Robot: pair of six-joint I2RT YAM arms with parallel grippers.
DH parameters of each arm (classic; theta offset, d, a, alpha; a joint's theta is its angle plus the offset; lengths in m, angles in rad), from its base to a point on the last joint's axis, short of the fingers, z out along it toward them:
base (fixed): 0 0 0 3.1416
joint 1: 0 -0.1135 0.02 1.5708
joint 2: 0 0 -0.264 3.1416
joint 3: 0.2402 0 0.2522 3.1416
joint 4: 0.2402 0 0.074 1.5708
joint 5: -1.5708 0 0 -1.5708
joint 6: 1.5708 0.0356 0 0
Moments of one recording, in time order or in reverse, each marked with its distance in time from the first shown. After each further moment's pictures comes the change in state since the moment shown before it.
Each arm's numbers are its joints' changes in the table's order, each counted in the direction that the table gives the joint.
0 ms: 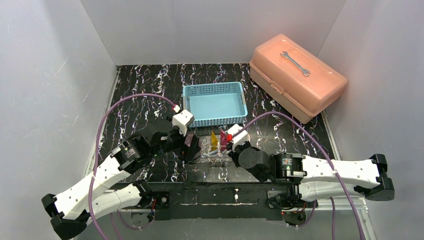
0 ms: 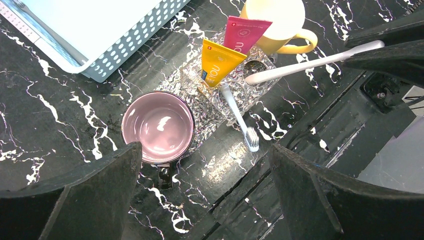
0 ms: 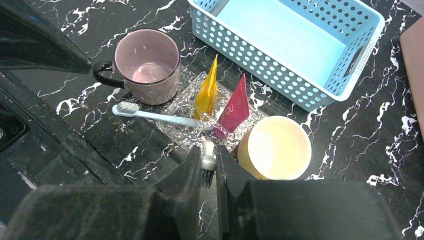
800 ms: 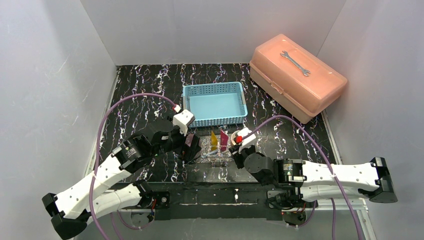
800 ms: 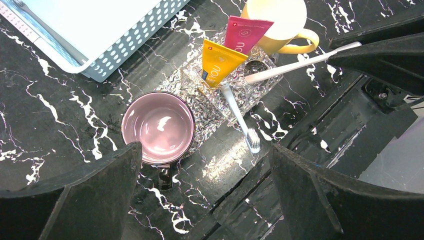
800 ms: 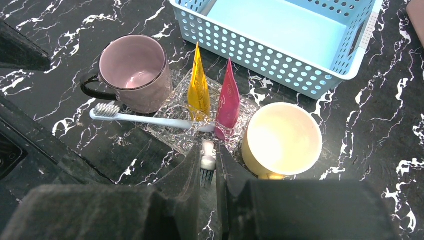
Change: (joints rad) left arm 0.000 0.006 0.000 -0.005 0.002 0.000; right arm 0.005 -0.094 -0.212 -0.190 -0.072 0.084
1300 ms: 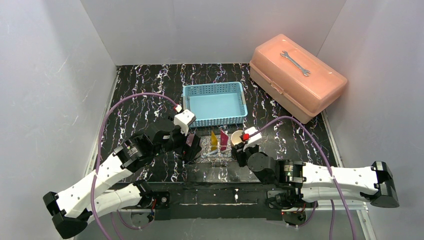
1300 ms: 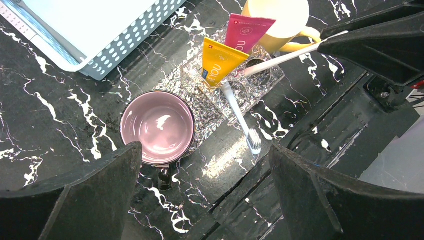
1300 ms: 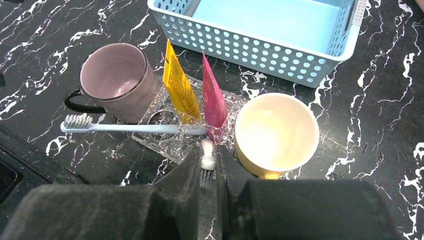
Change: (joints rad) left arm 0.000 0.016 0.000 -0.001 0.000 -0.002; right arm 0.055 -0.042 -0.105 -0.090 -0.006 0.067
